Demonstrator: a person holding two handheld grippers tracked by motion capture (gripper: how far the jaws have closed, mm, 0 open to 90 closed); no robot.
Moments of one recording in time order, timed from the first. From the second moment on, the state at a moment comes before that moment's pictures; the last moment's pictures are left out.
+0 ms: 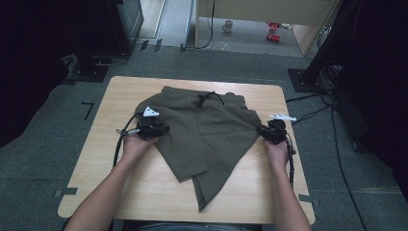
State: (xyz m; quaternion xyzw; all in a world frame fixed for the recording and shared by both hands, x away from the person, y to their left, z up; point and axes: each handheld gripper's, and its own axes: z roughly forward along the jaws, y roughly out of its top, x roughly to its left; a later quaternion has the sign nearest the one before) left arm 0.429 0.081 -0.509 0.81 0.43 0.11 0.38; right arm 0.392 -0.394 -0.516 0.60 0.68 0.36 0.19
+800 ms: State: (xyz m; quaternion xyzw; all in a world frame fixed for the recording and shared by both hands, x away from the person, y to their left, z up) left arm 0.418 0.021 -0.479 0.83 0.36 0.12 0.40; right arm 0.345 -0.372 -0.477 0.56 0.69 0.39 0.24
